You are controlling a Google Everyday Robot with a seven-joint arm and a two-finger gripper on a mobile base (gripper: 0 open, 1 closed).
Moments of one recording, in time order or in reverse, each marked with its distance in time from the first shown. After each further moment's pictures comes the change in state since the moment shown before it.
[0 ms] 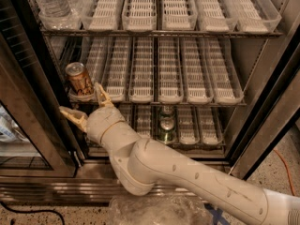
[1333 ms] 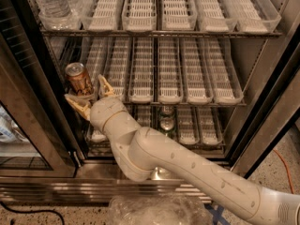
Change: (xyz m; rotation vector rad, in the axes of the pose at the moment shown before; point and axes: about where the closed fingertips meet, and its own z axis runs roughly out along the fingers) arm 0.001 -0.026 0.022 0.033 -0.017 0.037
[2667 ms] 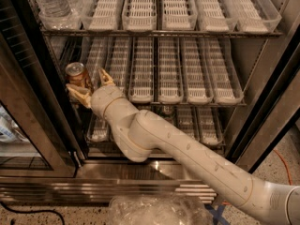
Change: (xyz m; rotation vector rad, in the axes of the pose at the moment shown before) arm 0.008 -0.019 0.039 -0.036 0.007 0.029
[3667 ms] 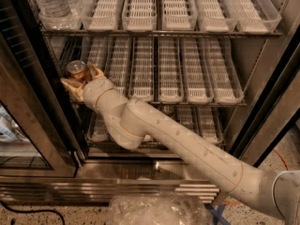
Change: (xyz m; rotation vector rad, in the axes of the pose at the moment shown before) arm 0.002 0.007 0.038 -0.044 0.017 -0.030
